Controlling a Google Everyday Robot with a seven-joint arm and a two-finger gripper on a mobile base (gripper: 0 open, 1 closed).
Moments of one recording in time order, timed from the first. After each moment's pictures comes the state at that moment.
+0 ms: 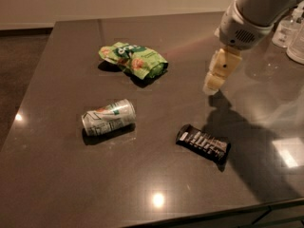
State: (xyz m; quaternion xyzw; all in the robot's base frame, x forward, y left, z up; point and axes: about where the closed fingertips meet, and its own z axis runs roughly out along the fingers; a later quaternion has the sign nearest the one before) arm 0.555 -0.159 0.948 -0.59 0.78 -0.01 0.20
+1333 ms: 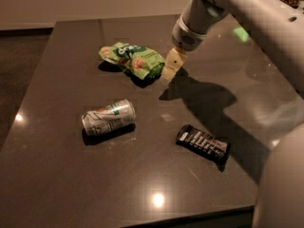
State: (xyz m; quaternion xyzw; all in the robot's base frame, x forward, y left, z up) arm 0.671 -0.064 0.881 -0.60 0.76 0.06 0.22
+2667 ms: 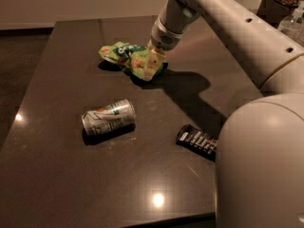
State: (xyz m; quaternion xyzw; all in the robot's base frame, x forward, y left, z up) arm 0.698 -0.001 0.862 -0.66 0.72 0.10 0.22
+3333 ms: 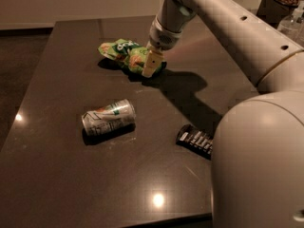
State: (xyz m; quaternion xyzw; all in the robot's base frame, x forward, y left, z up) arm 0.695 -0.003 0.860 -0.67 0.71 0.09 0.20
